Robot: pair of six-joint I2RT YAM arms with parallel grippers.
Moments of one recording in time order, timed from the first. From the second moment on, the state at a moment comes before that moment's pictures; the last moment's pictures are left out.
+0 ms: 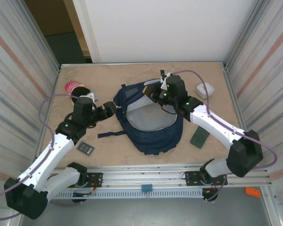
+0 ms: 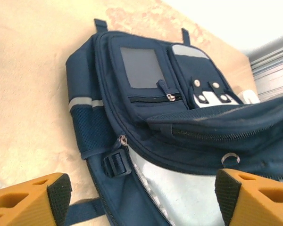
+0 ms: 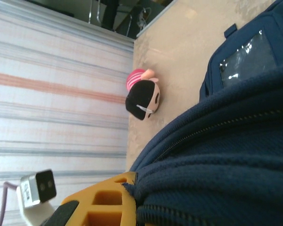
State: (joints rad) left arm -0.41 0.94 0.79 -0.44 0.07 -0.71; right arm 0.62 1.43 1.12 -0.07 -0.26 1.10
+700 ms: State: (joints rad) left arm -0.41 0.99 0.98 -0.53 0.02 -0.66; right arm 0.61 1.57 1.35 -0.09 -0.21 1.08
